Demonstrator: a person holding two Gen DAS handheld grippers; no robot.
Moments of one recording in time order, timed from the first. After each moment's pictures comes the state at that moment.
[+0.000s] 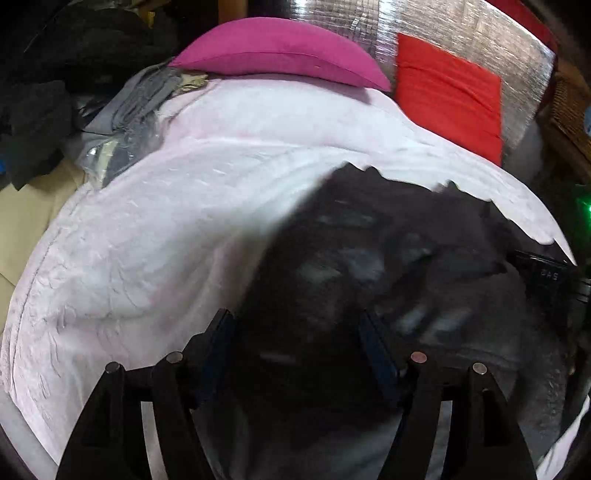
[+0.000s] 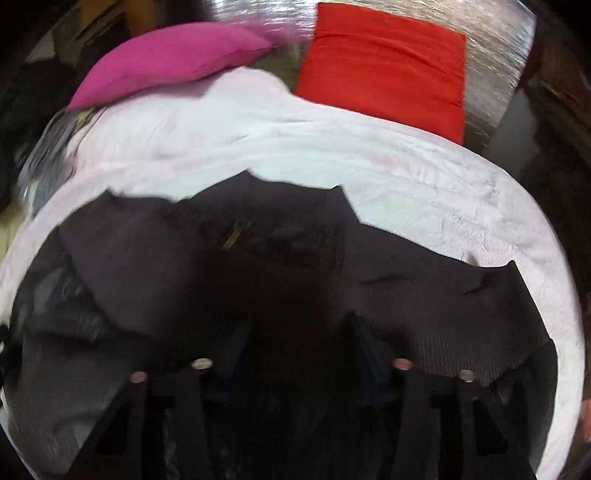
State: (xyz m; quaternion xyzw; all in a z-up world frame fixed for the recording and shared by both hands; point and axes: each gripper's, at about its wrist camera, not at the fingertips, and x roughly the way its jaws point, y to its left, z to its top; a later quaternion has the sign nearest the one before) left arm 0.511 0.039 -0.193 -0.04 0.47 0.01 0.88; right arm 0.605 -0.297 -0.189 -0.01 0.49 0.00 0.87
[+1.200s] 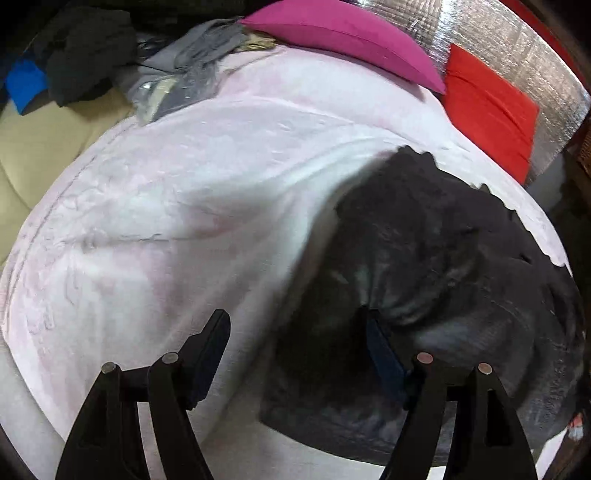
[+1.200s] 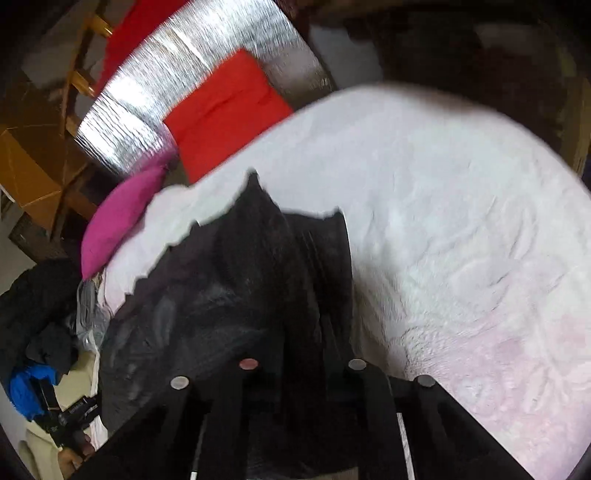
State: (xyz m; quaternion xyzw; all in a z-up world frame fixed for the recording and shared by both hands) left arm 0.468 0.087 -0.207 -0.11 0.50 0.05 0.86; right arm 0.359 -0.495 -0.168 0.30 0.37 -0.07 0.88
